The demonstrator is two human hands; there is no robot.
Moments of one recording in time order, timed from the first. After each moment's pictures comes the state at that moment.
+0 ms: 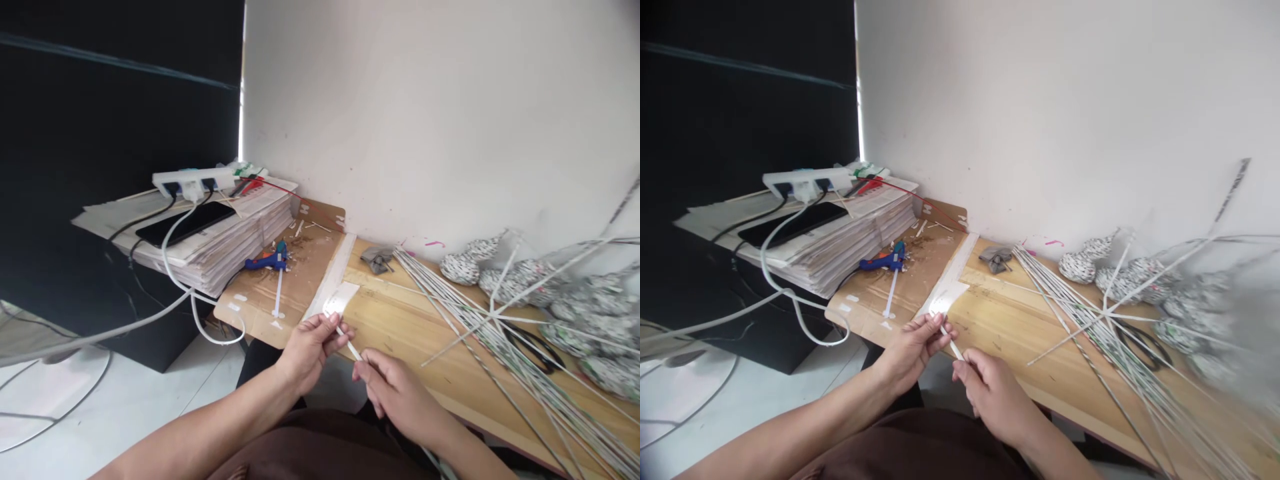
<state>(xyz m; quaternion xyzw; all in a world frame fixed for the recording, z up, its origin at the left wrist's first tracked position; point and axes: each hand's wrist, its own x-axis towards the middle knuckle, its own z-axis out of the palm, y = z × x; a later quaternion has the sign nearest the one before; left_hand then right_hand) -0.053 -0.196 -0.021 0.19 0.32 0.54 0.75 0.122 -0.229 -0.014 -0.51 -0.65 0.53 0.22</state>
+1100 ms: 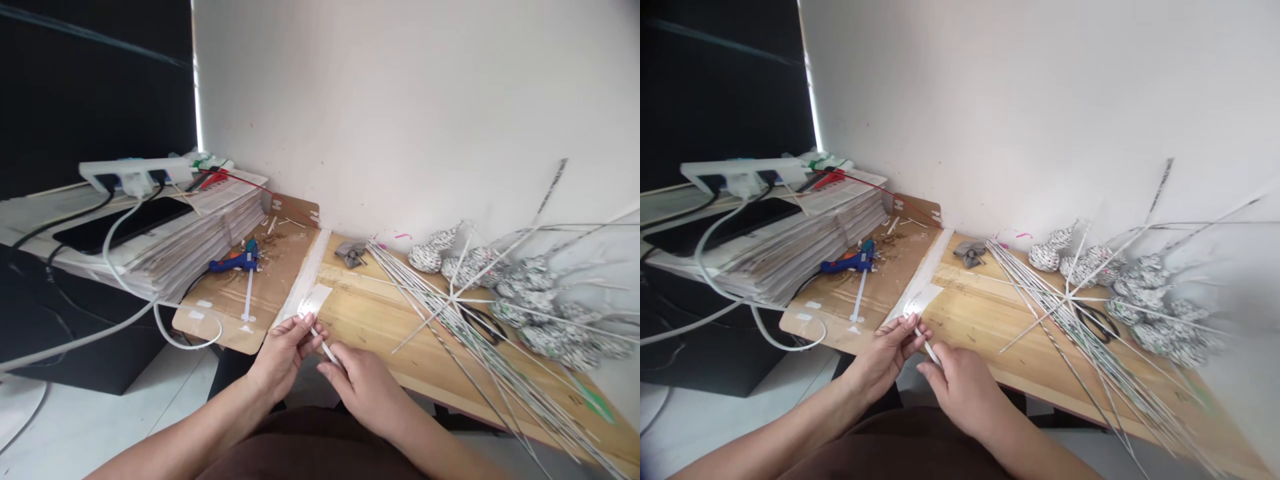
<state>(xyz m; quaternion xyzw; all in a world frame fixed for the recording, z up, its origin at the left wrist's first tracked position) -0.049 -0.196 -0.030 0.20 0.34 0.53 0.75 0.116 -0.227 -0.006 -0.52 -0.78 0.29 0.16</state>
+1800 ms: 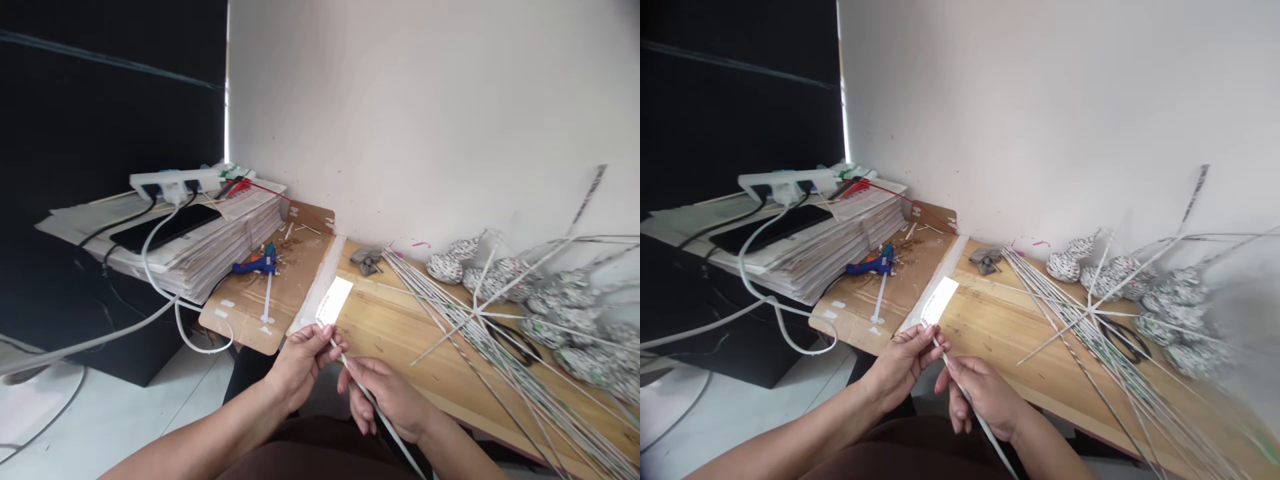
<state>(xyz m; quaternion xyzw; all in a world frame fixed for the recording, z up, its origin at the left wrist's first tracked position) -0.051 -0.202 -0.029 0.19 0.31 0.52 0.77 0.120 -0.224 -0.029 -0.43 -0.49 0.73 0.23</state>
